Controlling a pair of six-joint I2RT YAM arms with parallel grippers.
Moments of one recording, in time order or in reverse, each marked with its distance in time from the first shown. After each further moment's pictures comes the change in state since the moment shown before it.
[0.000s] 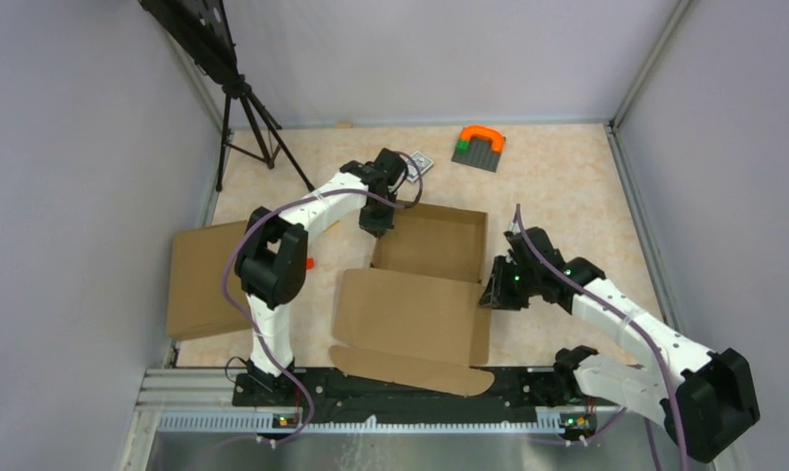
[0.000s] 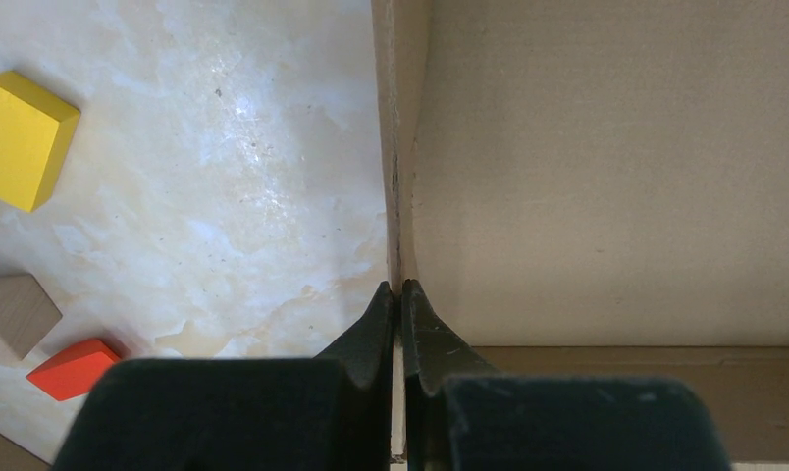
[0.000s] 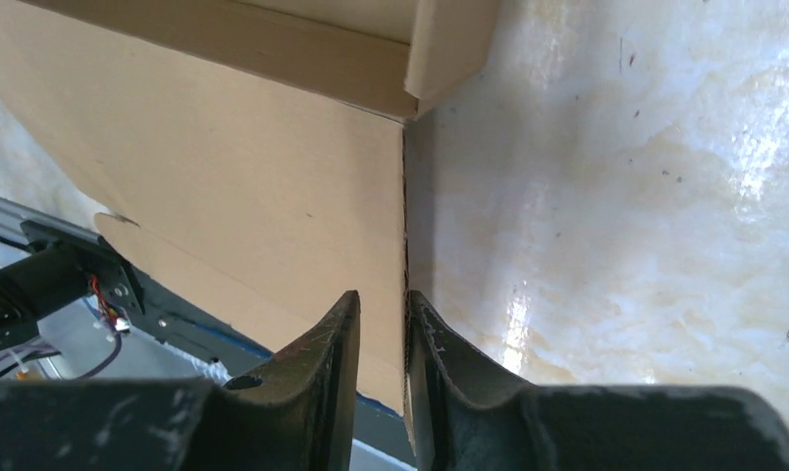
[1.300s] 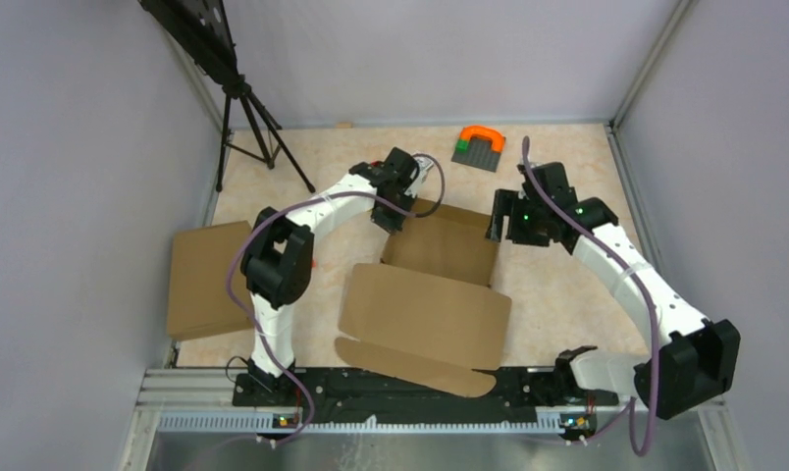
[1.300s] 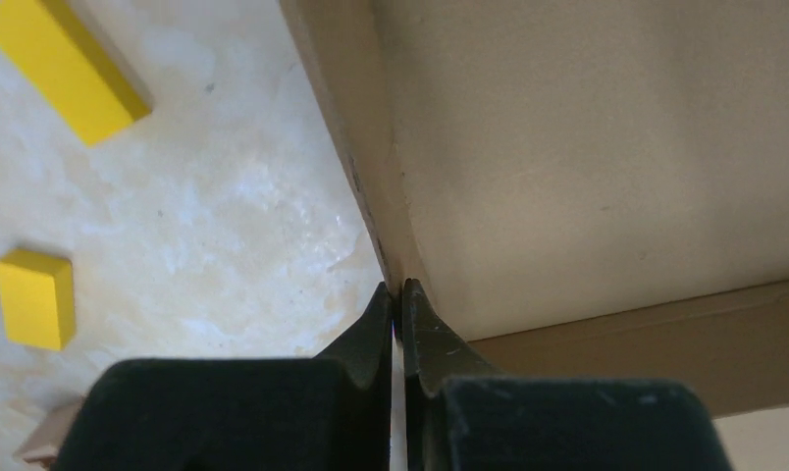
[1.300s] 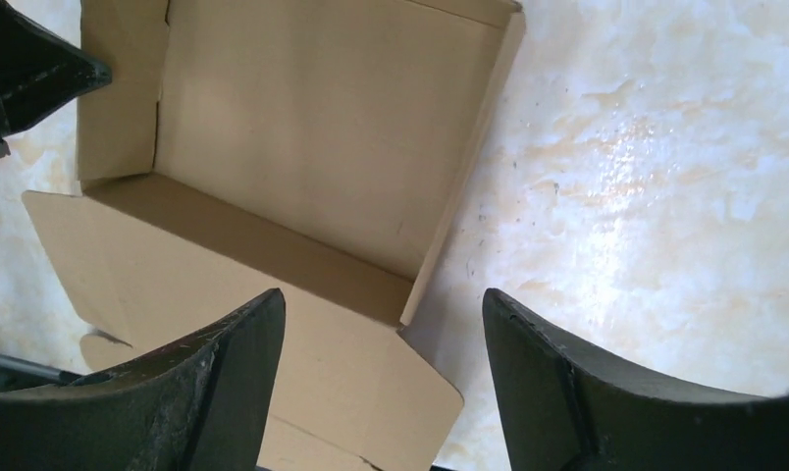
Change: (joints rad) left arm -0.035 0.018 0.030 0.065 0.098 0.246; right arm -0.169 0.235 0.463 -0.122 0.178 -0.277
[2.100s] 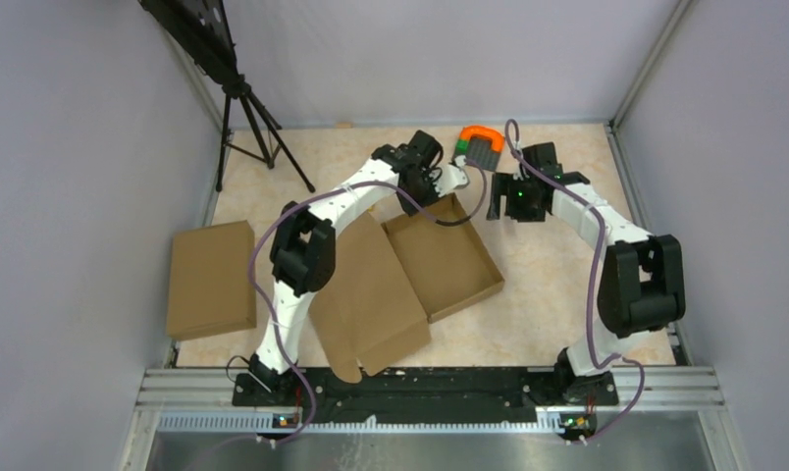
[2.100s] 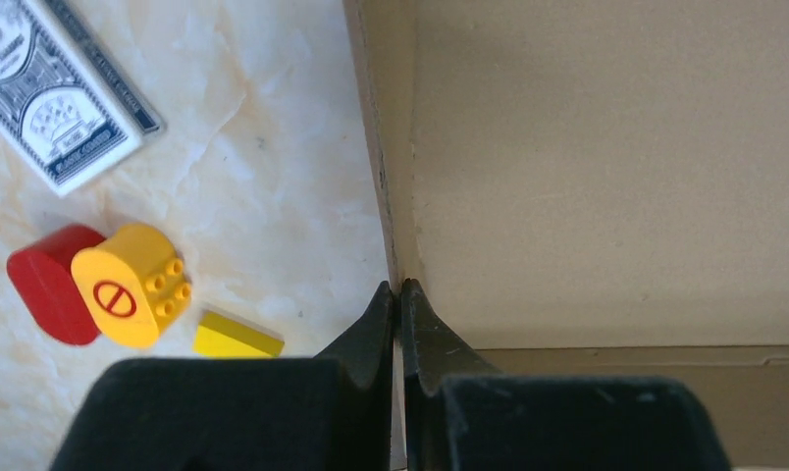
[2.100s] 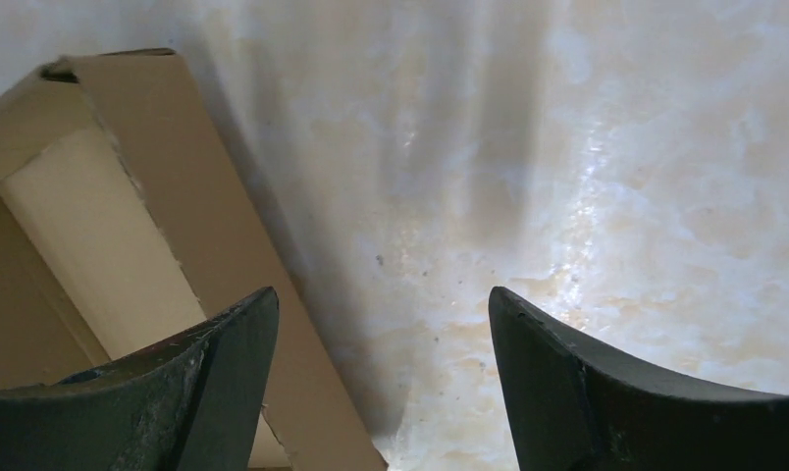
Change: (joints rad) left arm -0.053 0.198 0.362 -0.100 0.107 0.672; right arm -0.179 0.428 0.108 0.243 -0.069 -0.207
